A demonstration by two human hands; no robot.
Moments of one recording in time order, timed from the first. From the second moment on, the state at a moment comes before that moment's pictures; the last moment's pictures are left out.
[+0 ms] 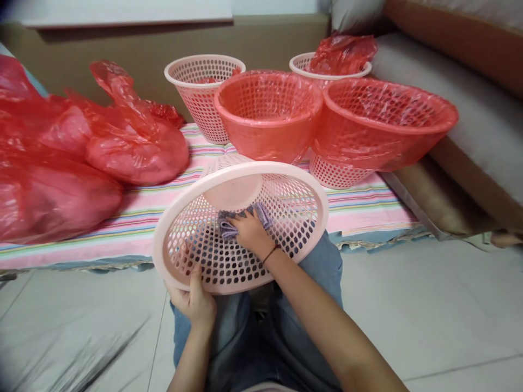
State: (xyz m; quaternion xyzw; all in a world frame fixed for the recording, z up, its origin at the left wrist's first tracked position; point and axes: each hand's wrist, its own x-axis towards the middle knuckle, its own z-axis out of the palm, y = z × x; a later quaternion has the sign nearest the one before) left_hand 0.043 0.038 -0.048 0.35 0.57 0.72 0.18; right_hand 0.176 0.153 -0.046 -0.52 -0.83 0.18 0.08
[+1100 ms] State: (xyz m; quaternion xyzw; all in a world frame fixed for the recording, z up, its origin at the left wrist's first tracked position) left_hand 0.043 0.033 -0.059 0.32 0.63 0.68 0.18; right_hand 0.219 -0.026 0.000 -0.48 -0.79 0.37 0.09
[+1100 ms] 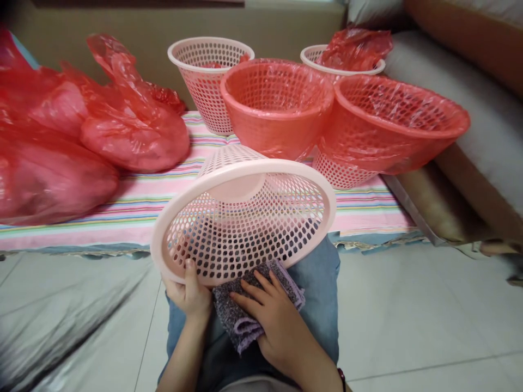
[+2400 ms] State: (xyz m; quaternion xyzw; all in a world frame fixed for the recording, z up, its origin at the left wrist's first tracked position) left_hand 0.034 0.033 -0.058 0.34 0.63 0.67 0.20; right_hand 0.203 0.168 -0.030 -0.51 -0.86 -0.01 -0.05
